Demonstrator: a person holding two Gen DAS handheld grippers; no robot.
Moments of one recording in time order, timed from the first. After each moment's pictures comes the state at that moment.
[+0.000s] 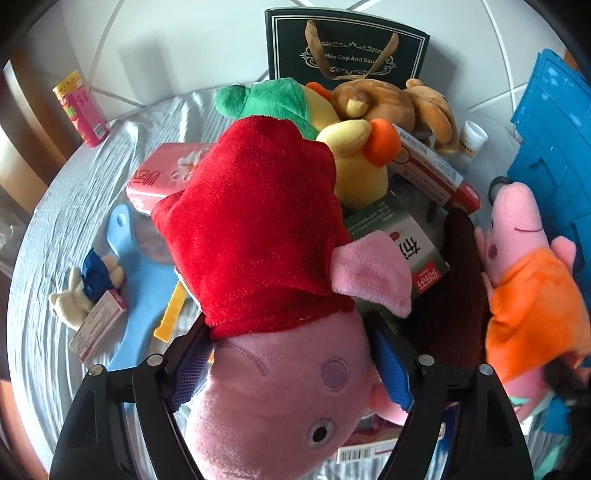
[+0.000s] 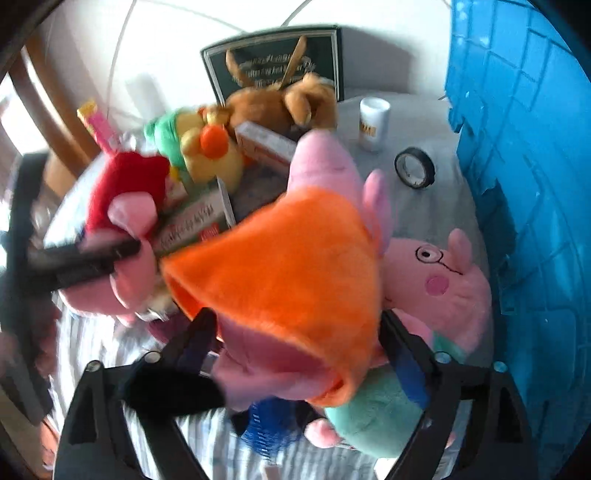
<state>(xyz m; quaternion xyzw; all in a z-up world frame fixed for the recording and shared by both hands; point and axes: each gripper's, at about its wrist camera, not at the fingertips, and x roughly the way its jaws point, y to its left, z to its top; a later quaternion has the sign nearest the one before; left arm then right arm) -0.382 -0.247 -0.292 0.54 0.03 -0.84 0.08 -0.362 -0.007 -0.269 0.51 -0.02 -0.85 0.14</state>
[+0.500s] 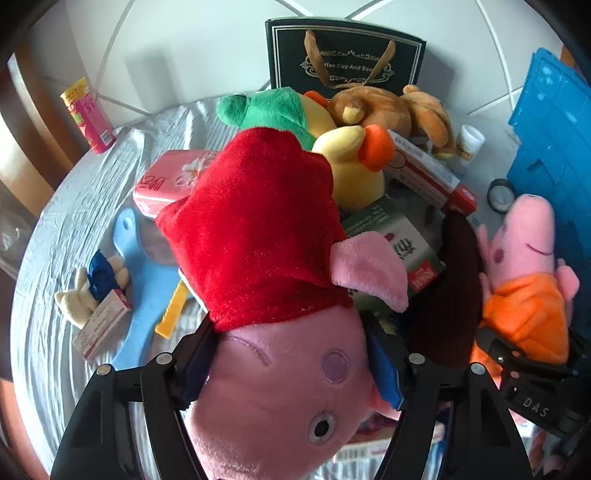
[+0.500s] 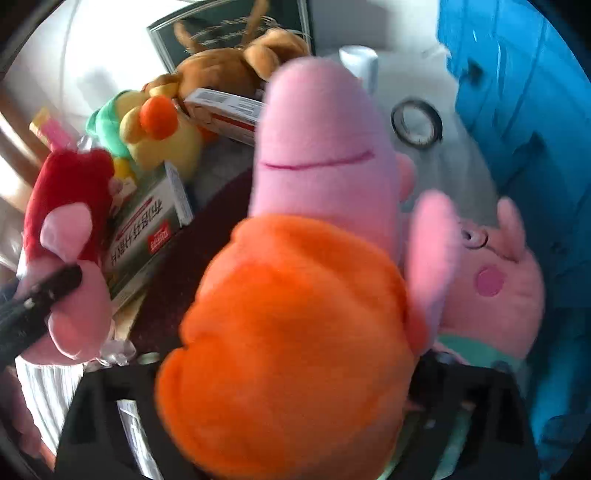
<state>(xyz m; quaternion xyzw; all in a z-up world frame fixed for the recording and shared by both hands) -0.369 -0.239 -0.283 0.52 0.03 -0.85 0.08 -0.398 -0.027 -0.326 0.56 -0.02 -0.83 0.09</state>
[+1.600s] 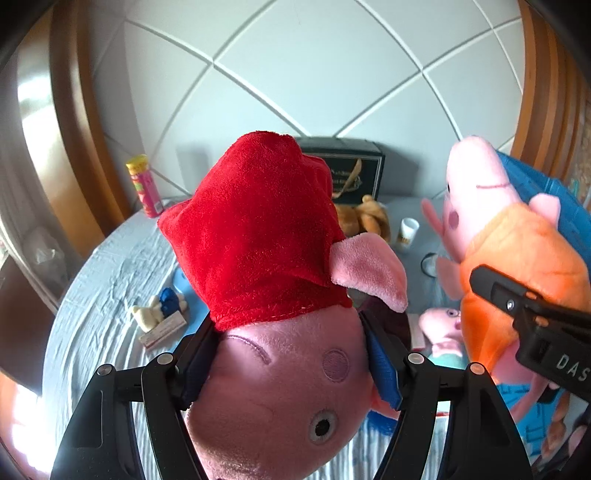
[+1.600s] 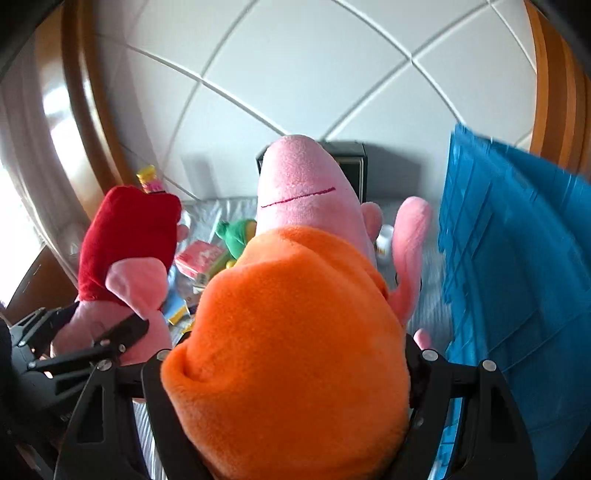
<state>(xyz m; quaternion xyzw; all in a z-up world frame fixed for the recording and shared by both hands) -0.241 -0.180 -0.116 0.38 0.02 -0.92 0.12 -0.305 -0.008 -0.123 0.36 0.00 -0.91 0.19</state>
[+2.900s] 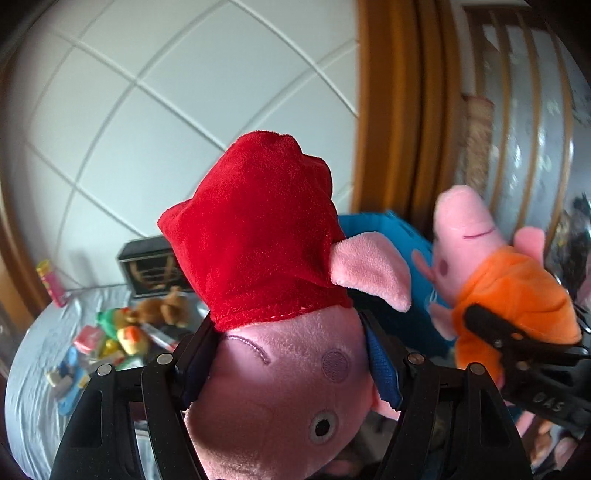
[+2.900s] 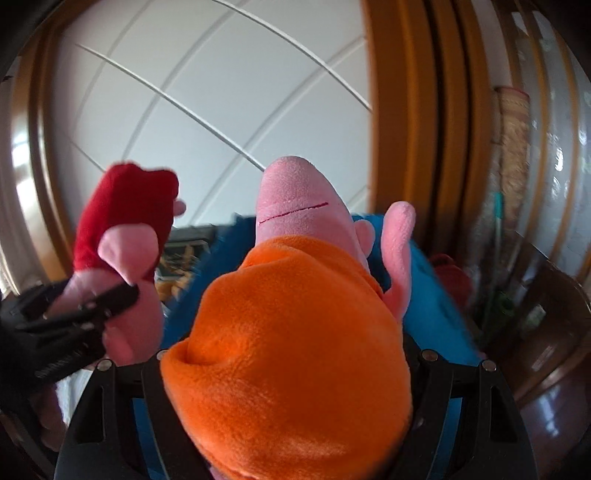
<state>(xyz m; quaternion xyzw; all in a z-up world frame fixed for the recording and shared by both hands) -0.229 0.206 -0.005 0.29 -0.02 -0.96 -0.04 -0.233 0.395 -0.012 0.28 -0.01 -0.96 0.06</state>
